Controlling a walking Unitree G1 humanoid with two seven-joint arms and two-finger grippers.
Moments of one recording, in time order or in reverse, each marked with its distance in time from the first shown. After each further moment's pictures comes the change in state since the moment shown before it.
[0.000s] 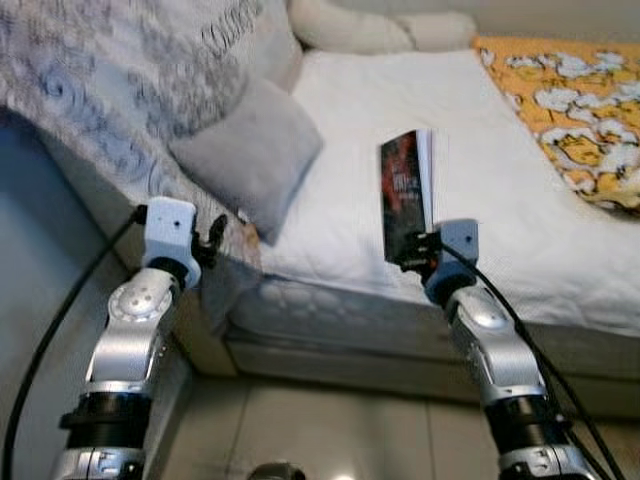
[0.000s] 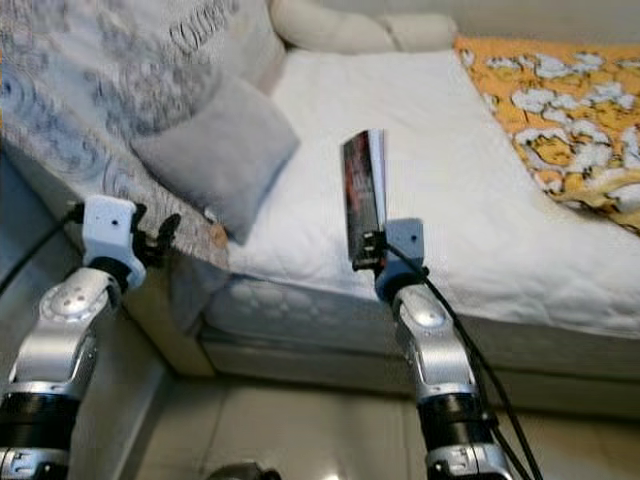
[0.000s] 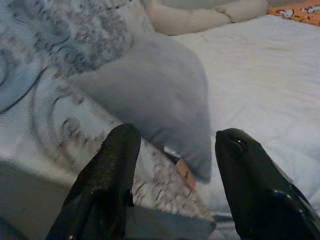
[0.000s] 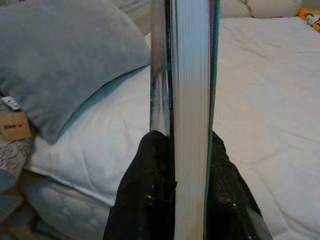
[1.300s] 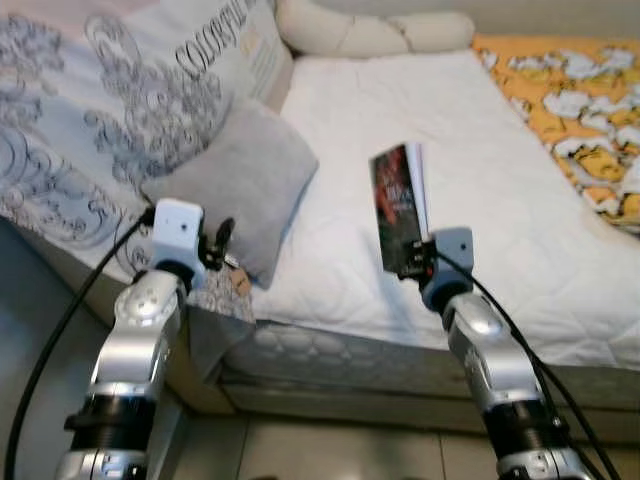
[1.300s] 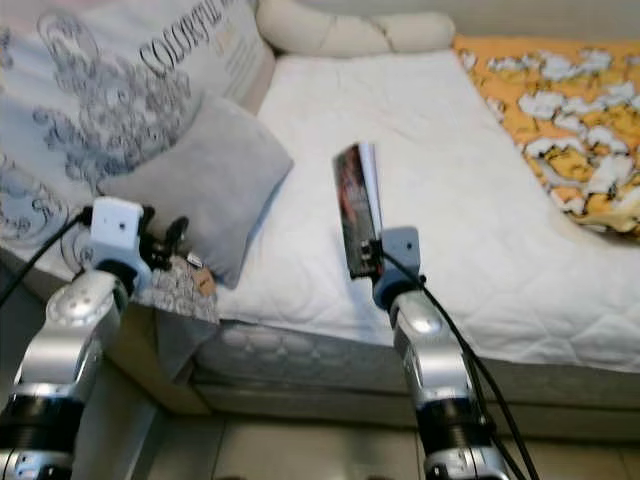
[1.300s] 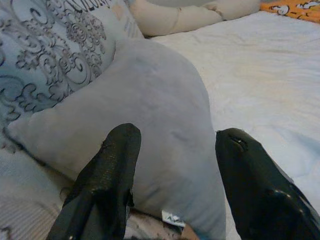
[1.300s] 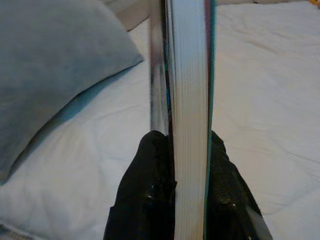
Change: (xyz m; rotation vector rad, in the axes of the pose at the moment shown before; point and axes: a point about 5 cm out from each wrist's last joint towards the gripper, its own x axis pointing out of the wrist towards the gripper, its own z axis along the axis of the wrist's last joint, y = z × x) left arm -0.001 -0.004 -0.001 -0.005 0.000 -0.019; right arm -0.001 0.004 -0.010 0.008 0.039 0.014
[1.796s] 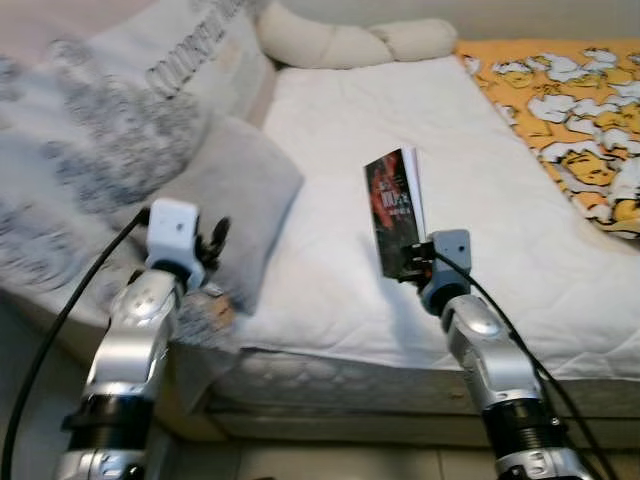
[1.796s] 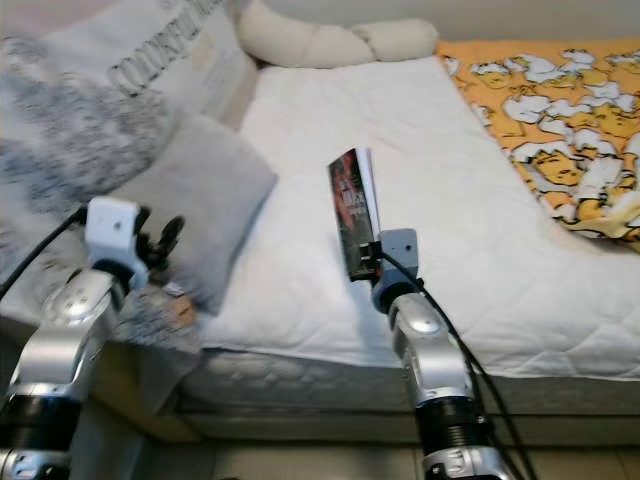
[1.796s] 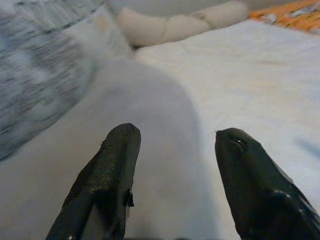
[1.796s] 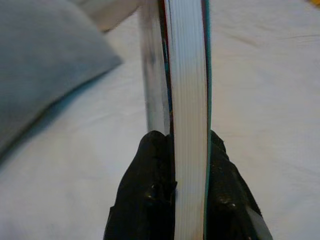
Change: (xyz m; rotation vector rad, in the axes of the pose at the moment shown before) left arm 0.001 -0.004 0.003 -0.008 -0.011 -0.011; right arm -0.001 -0.007 -0.003 0.005 0.034 -0.022
